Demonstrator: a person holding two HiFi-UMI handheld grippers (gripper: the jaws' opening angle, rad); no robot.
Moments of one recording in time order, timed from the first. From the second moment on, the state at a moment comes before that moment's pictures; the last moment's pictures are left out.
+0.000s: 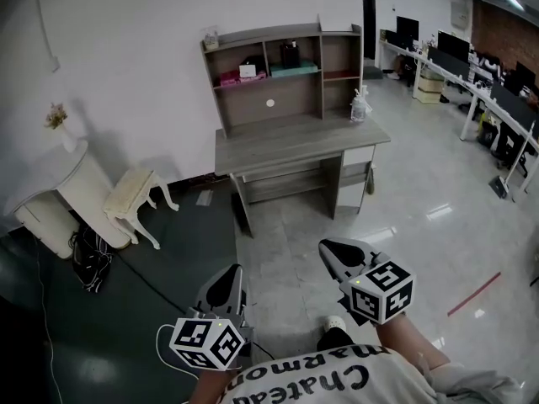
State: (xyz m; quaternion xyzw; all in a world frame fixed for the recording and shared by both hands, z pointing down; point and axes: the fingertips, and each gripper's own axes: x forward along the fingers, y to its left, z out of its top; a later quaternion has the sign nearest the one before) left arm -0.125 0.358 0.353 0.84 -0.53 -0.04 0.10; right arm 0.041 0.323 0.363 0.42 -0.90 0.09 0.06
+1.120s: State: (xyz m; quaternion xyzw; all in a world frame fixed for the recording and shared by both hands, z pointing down) left arm -0.087 0.131 0.339 0.77 -0.63 -0.09 0.09; right arm 0.056 0.043 0.347 0.29 -0.95 0.07 0.07
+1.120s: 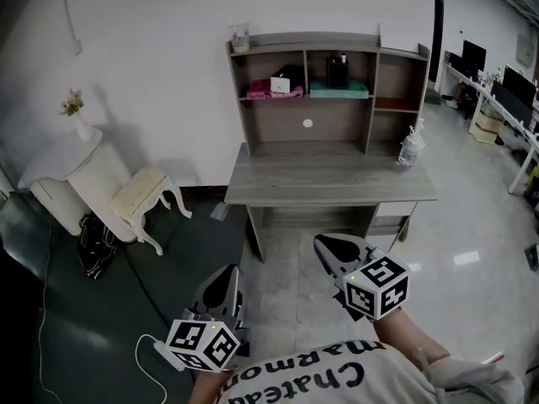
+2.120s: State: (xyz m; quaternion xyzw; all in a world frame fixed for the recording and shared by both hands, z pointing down) left arm -0.130 -0.033 0.350 0.81 -0.57 -0.08 0.13; right arm 0.025 -0.095 0.373 0.35 -0.92 0.19 0.05
